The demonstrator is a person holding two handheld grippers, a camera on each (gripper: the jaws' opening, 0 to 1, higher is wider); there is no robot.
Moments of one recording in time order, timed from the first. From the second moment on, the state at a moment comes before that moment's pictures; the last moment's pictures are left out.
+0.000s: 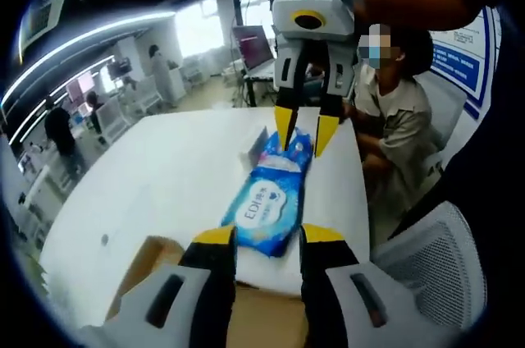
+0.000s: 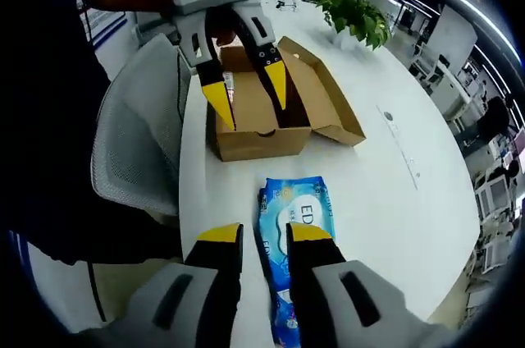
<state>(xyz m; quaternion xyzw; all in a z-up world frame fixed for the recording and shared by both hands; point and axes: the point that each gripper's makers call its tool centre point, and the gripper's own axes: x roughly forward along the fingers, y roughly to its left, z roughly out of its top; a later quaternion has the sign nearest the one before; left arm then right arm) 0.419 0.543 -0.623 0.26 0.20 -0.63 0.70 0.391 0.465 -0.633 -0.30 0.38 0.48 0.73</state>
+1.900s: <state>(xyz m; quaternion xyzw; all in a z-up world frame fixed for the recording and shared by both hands) 0.431 0.725 -0.651 0.26 0.26 -0.58 0.73 0.416 0.653 -0.649 -0.31 0.33 0.56 0.69</state>
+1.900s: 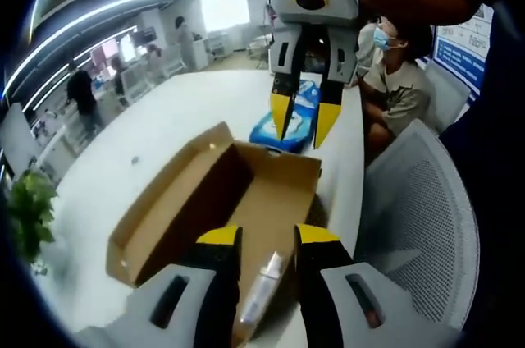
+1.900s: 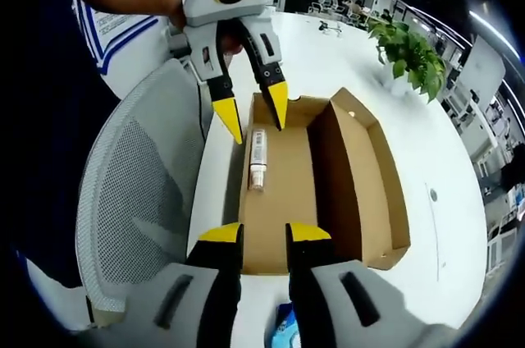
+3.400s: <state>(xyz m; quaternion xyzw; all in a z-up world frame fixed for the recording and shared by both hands) 0.445 0.767 -0.679 0.25 0.28 -0.60 0.70 0.446 0.746 -0.709 -0.28 0.37 0.59 0.66</state>
